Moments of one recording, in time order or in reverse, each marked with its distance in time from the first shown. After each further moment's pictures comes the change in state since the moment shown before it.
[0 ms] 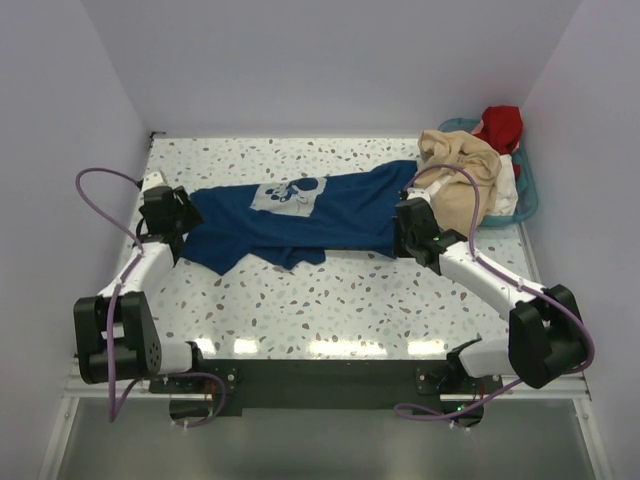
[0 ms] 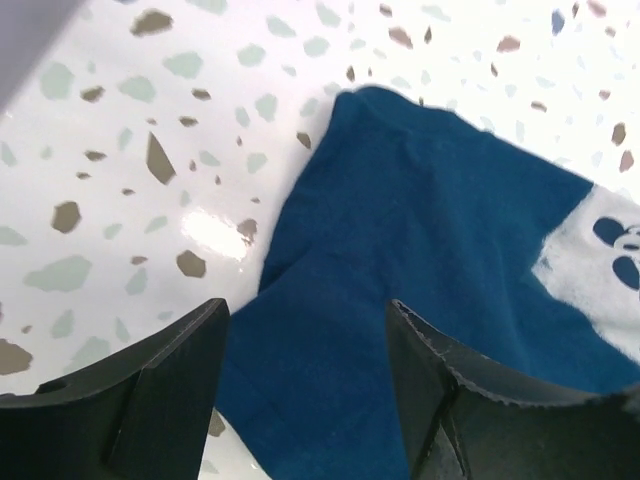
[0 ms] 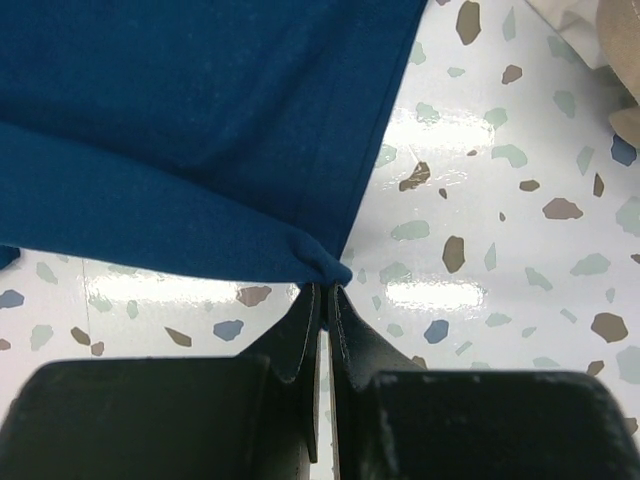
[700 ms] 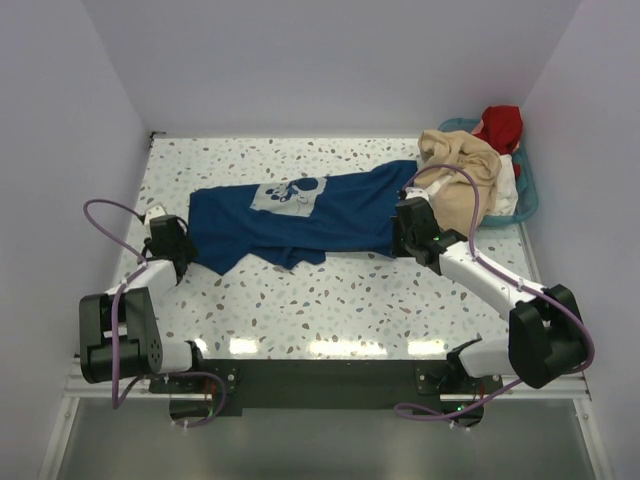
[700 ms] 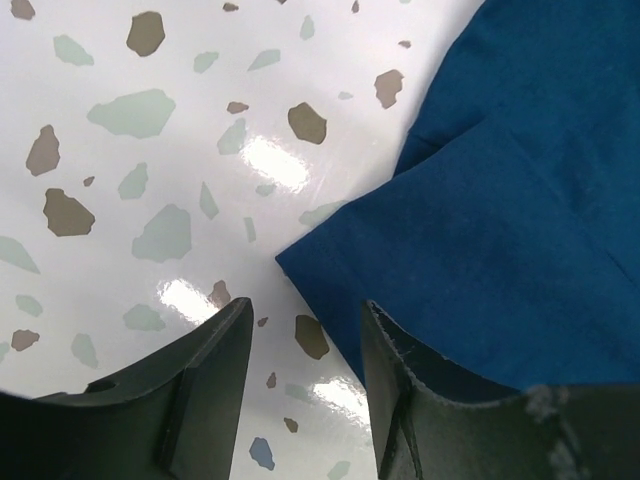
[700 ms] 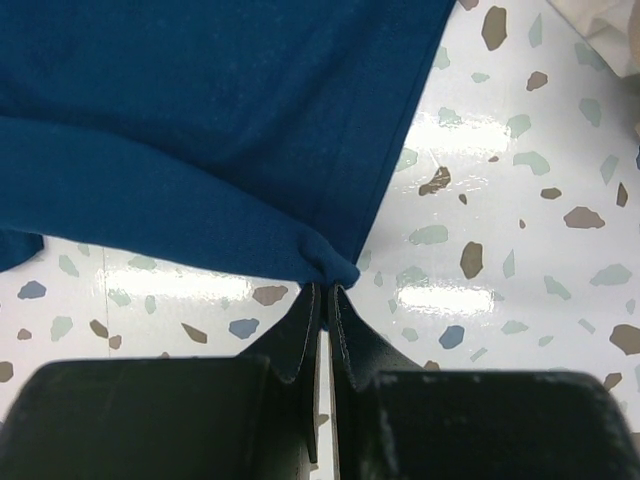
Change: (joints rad) left arm 0.042 -0.021 -0.218 0.026 -0.100 -0.006; right arm -0.001 0.000 0.000 0.016 -0.039 -0.004
